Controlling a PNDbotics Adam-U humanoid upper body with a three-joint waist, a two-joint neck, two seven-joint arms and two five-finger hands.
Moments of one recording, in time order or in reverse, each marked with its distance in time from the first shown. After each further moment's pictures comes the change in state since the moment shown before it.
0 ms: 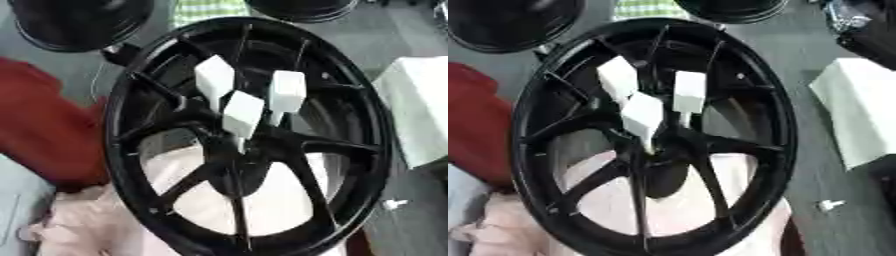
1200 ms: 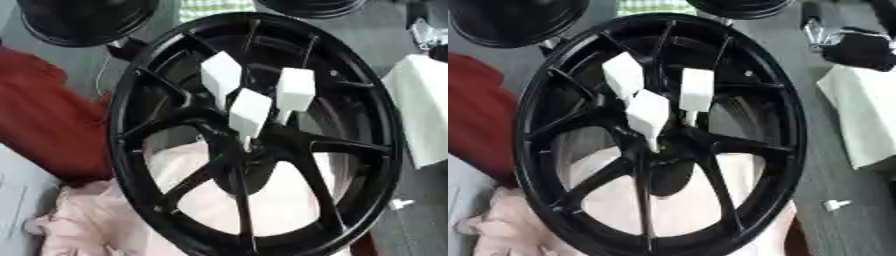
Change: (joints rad) left arm -0.008 0.000 -0.003 0.000 -0.008 -0.004 -0.005; right arm -0.107 -0.146 0.109 0.000 0.226 0.086 0.230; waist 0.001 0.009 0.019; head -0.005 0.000
